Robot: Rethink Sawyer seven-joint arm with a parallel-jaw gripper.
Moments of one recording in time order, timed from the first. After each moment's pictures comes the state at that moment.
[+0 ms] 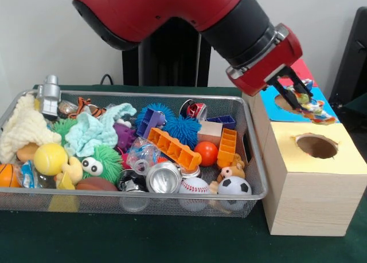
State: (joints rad) arm -0.79 -0.48 0.86 1.78 0.06 0.56 1.32
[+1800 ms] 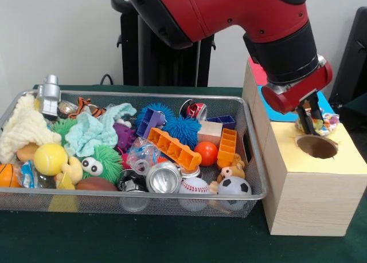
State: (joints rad) arm -0.54 -0.54 0.67 1.69 -0.16 0.51 1.32
